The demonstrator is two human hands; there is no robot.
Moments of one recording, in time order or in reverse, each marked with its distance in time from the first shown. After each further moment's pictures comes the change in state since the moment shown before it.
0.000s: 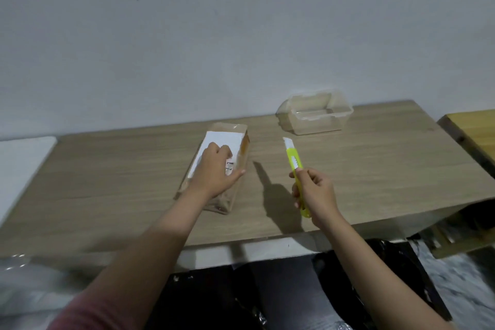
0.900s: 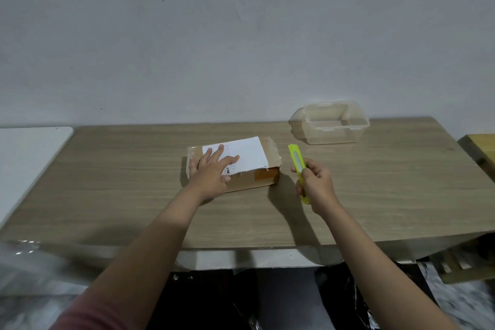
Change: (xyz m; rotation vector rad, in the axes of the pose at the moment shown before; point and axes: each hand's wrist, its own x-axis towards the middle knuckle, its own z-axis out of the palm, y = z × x) left_hand -0.004 -0.029 -0.009 0.108 -0.273 -0.163; right_hand 0.046 -0.007 0.019 -0.101 -0.086 -0.033
